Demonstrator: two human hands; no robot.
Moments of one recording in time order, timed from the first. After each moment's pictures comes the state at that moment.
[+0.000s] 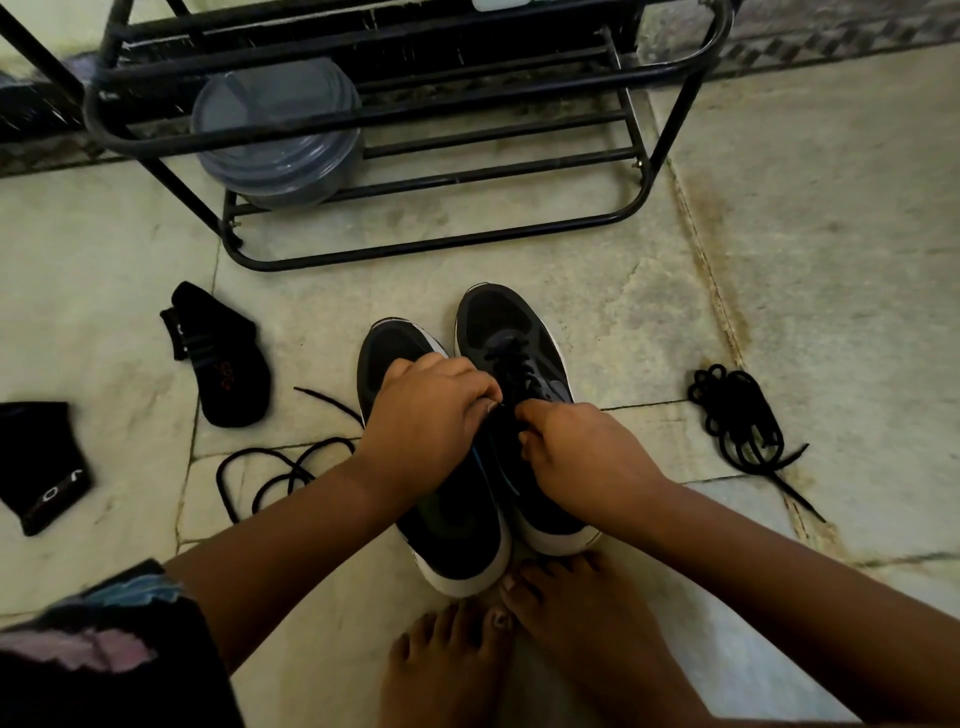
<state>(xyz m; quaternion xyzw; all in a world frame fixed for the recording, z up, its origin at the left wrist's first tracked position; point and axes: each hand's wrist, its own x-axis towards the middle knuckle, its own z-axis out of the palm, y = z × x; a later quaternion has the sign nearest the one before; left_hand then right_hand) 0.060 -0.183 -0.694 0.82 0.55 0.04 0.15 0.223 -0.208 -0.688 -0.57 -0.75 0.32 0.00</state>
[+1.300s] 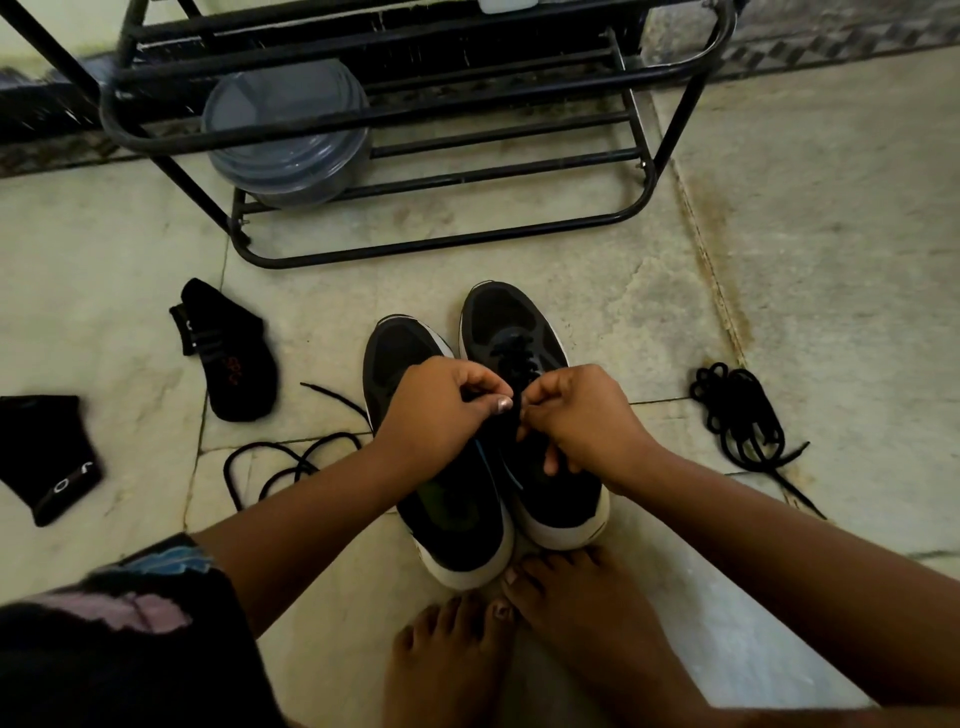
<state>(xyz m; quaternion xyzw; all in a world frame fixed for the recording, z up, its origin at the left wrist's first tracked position) 0.068 -0.181 -0.694 0.65 0.62 0.15 0.40 0.223 -0.193 -0.693 -0.64 -0.49 0.56 0.17</state>
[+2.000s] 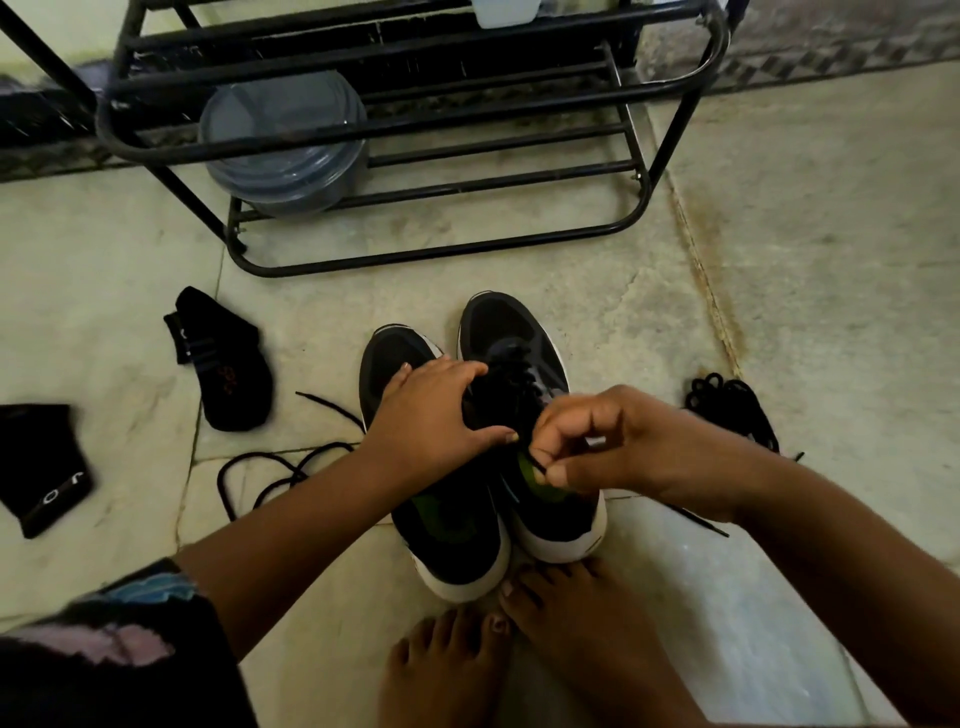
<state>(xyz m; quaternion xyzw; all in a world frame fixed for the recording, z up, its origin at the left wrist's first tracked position) 0.062 -0.174 -0.698 0.76 0.61 -0.02 0.24 0.269 -0.191 -0.635 -0.37 -0.59 0.70 0.16</state>
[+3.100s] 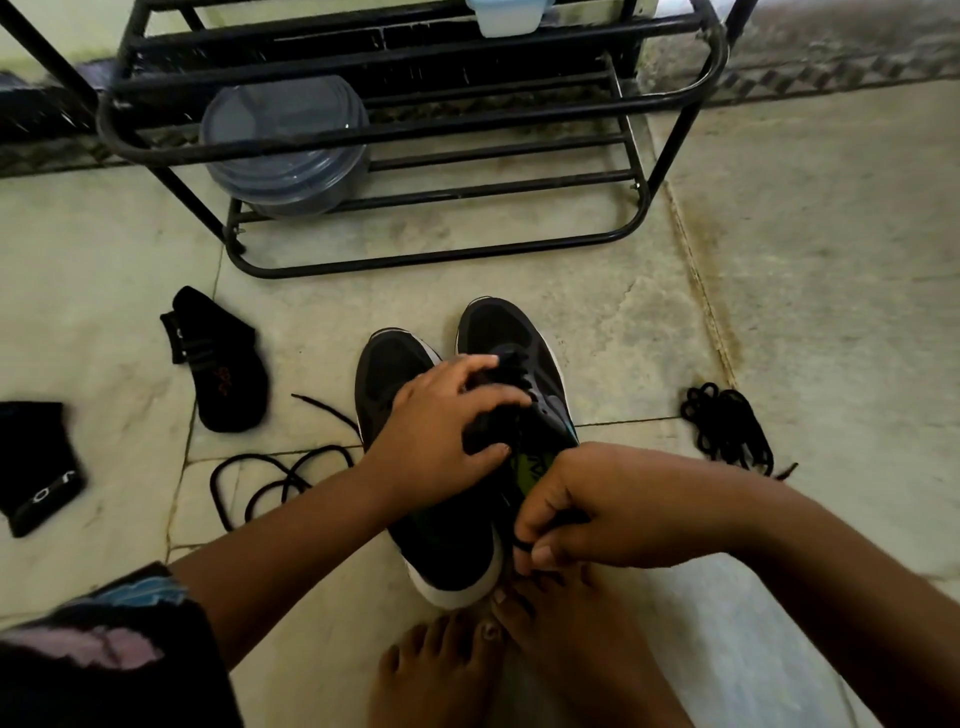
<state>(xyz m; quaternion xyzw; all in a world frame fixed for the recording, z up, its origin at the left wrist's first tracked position) 0.057 -0.183 -0.706 0.81 0.52 0.08 0.28 0.250 -0.203 -0.624 -0.30 -0.78 0.54 -0.13</state>
